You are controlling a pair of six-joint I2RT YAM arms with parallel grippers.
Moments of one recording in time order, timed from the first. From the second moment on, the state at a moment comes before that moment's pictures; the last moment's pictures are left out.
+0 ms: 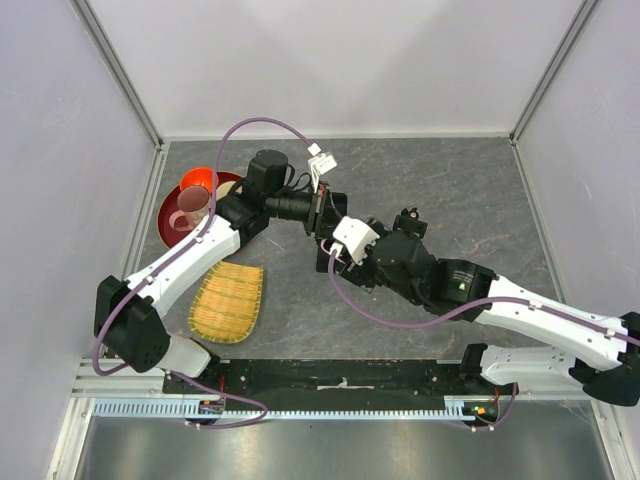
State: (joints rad) left arm -0.59 1.44 1.24 -0.21 0.96 -0.34; right arm 1.13 1.07 1.10 -0.54 0.41 -0.22
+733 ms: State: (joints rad) left arm -0.60 0.92 0.85 0.17 0.49 -0.31; right arm 1.06 0.83 0.92 -0.46 0.56 0.68
